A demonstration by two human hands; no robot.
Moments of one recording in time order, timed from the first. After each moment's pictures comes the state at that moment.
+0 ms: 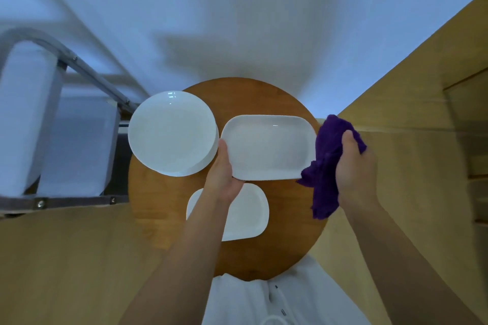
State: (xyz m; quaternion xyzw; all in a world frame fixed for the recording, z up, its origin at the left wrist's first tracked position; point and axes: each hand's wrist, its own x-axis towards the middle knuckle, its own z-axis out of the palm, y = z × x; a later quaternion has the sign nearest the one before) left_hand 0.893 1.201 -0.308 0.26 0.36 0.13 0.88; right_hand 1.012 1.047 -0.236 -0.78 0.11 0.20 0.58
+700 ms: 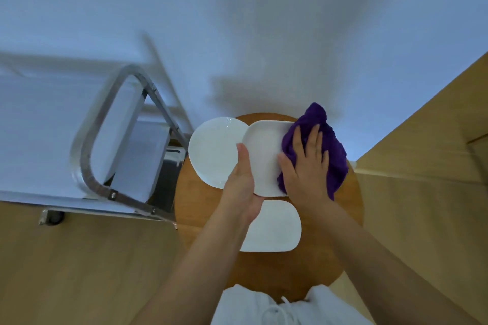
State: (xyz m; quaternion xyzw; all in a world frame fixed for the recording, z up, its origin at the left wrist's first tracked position) left_hand 0.820 1.200 -0.185 0.26 0.42 0.15 0.86; right_hand 0.918 1.132 -0.225 -0.92 -0.33 0.07 0.19
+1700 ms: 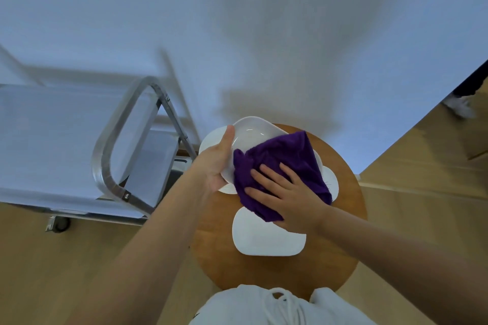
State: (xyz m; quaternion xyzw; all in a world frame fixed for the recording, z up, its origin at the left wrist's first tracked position) left_hand 0.789 1.267 -0.148 0.40 0.46 0.04 0.80; right_hand 0.901 1.109 -0.235 -0.62 -0.78 -0.11 0.05
